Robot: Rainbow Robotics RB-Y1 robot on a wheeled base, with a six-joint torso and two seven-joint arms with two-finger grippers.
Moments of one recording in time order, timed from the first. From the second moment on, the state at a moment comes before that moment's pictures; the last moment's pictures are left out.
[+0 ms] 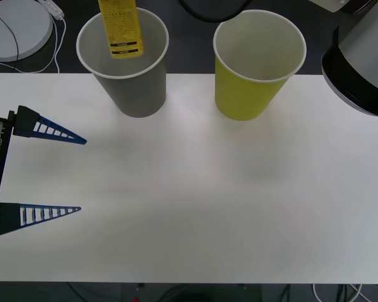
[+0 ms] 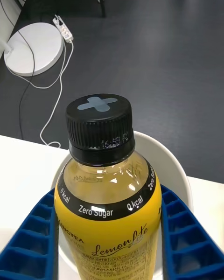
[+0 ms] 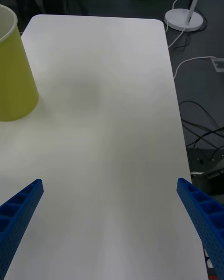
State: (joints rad) right arm -1.81 -0.31 0.96 -1.04 -0.84 1.22 0.60; left arm 0.10 1.16 0.28 -2.16 -1.13 -1.24 0.30
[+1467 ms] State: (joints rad) right arm -1.68 -0.49 0.95 -1.46 -0.83 1.30 0.54; left arm 0.10 1.16 0.28 -2.16 -1.13 -1.24 0.30
